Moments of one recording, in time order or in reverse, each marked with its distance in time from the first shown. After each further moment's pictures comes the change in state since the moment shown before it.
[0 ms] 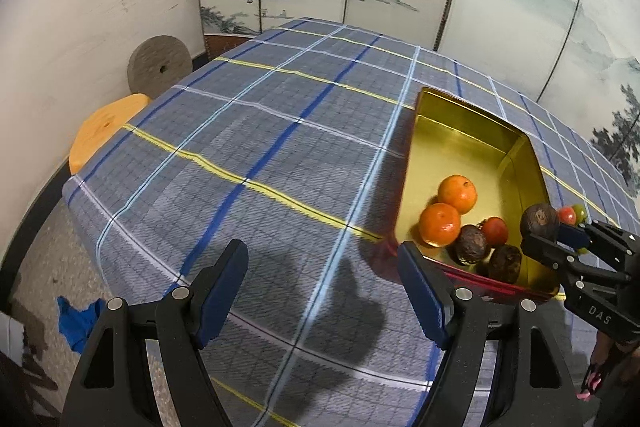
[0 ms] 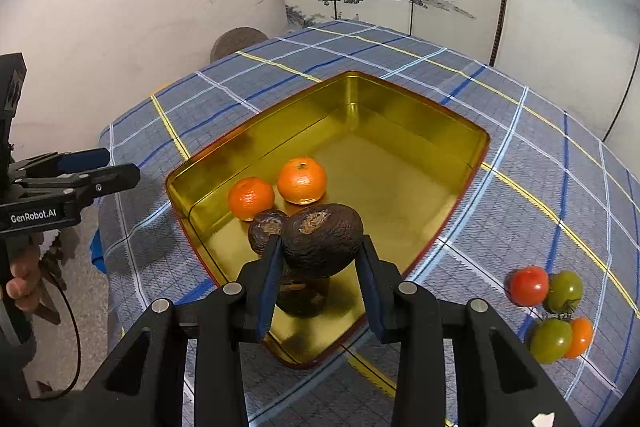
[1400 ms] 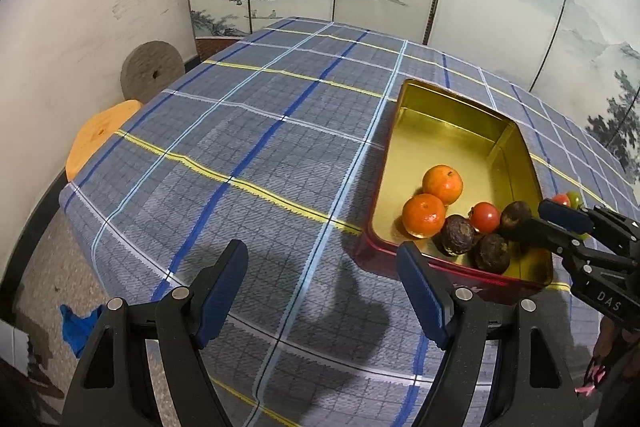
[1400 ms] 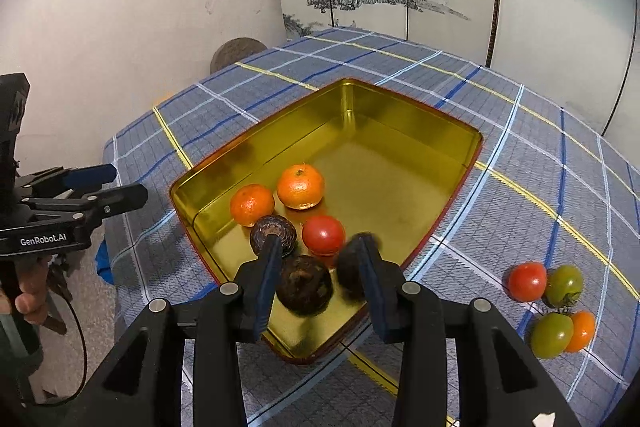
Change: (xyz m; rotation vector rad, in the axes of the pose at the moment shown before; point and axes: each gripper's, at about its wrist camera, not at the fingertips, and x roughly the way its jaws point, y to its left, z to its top) left arm -0.003 -0.018 -0.003 0.045 0.003 -0.012; right arm -0.012 -0.007 -0.003 0.037 -0.040 0.011
